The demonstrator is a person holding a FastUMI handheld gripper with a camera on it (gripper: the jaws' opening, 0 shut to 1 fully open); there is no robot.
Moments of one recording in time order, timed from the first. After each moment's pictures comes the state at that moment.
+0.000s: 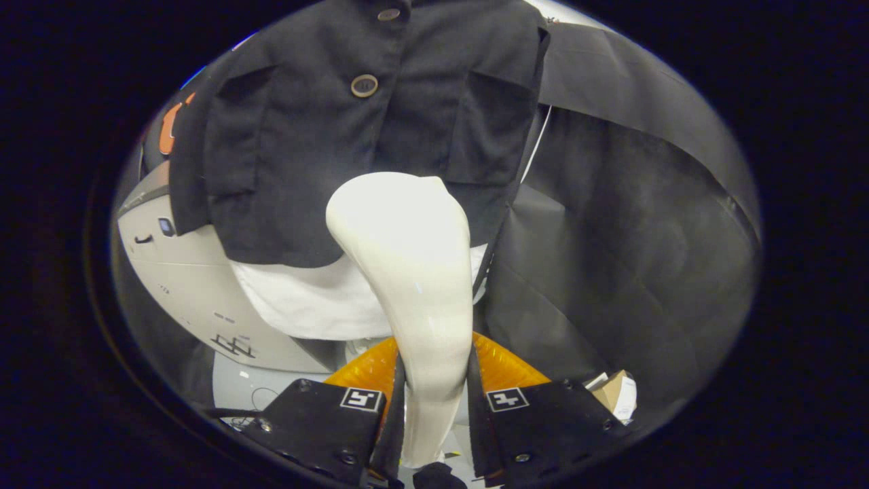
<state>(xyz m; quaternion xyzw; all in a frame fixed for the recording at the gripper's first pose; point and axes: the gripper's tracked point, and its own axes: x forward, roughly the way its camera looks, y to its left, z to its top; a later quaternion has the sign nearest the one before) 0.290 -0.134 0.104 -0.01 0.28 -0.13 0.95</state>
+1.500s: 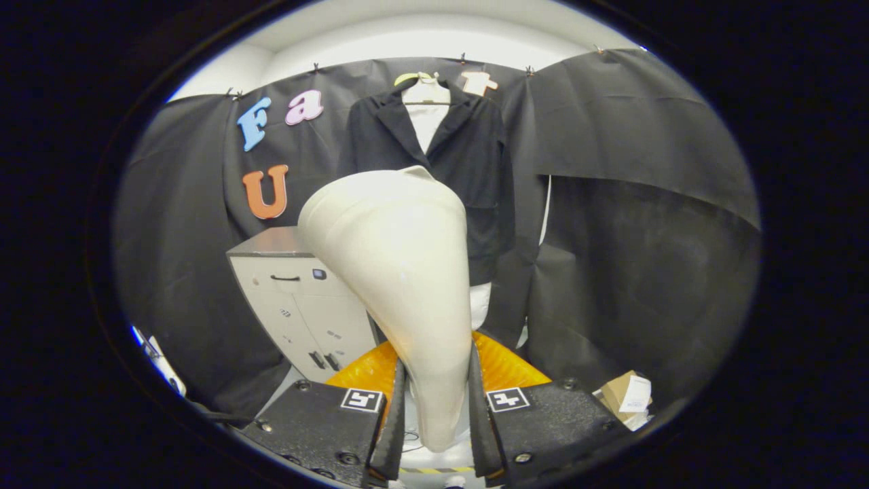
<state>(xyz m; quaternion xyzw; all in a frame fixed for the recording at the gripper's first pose) 0.203 -0.037 0.169 0.03 0.12 -0.01 0.99</state>
